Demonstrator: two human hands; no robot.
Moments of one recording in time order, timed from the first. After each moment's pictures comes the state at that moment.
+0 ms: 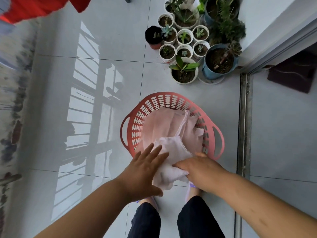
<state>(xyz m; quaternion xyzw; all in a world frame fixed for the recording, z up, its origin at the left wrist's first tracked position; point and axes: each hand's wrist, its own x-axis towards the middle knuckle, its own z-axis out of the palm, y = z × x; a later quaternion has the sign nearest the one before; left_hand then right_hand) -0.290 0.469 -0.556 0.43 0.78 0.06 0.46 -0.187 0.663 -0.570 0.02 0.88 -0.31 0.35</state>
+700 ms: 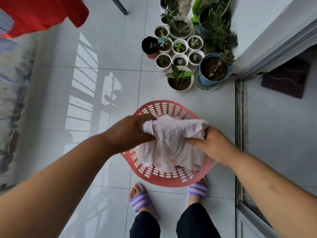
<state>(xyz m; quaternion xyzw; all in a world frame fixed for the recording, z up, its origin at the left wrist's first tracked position) -0.396 0.532 -0.514 0.27 0.80 0.27 0.46 -0.228 0.727 -0.561 0.27 0.73 -0.61 0.16</state>
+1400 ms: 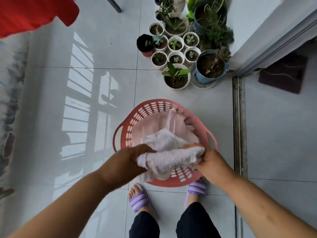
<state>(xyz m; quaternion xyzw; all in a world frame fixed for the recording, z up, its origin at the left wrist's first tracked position) -0.342 0.489 -0.538 0.31 0.79 0.27 0.46 -0.178 0.701 -0.580 0.29 0.72 -0.61 0.15</state>
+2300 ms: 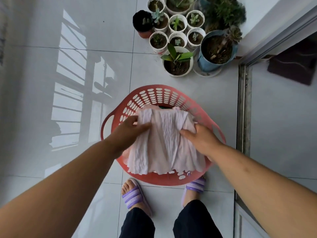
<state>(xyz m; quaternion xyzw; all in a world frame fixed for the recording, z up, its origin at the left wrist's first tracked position) -0.368 0.523 -0.648 -0.04 0.76 0.36 0.54 -0.218 0.716 -0.681 0.41 0.70 -0.53 0.23</state>
